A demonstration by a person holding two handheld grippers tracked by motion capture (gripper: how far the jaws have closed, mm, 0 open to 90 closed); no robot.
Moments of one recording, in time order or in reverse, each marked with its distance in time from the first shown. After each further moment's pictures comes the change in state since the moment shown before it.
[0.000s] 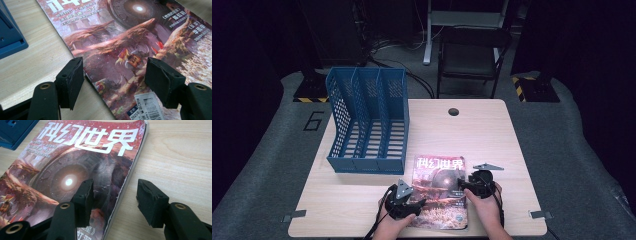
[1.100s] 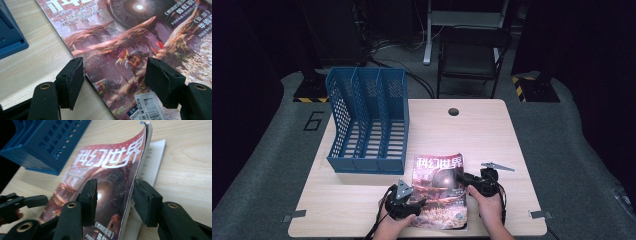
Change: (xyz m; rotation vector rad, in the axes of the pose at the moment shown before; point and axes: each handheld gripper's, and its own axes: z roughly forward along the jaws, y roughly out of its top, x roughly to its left) left arm -0.001 0.000 0.000 -0.002 0.004 0.000; right arm -0.007 0.004 -0.014 -0.114 0.236 0.175
